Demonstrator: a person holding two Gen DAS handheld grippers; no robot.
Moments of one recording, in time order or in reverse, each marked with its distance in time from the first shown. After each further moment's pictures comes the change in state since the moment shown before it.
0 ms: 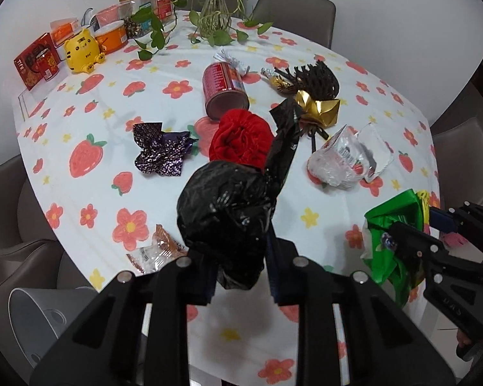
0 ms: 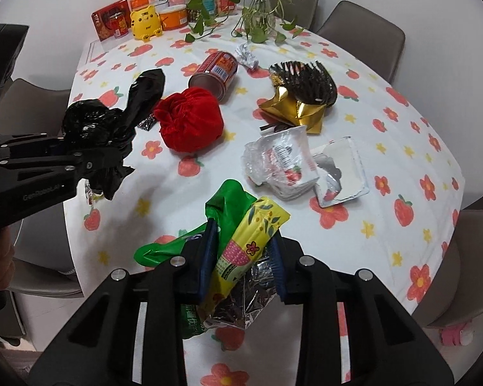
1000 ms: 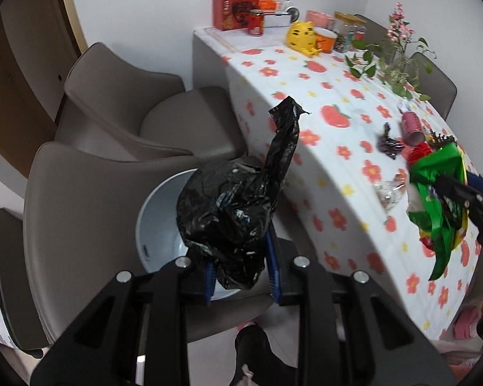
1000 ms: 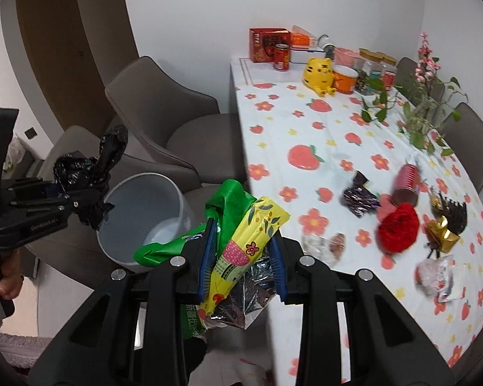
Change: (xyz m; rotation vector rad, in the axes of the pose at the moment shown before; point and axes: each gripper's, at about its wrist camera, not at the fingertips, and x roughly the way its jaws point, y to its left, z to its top) left arm -0.191 0.264 -0.188 -0.454 -0.046 0.318; right arm -0.076 0.309 0.042 -0.361 -0.151 0.360
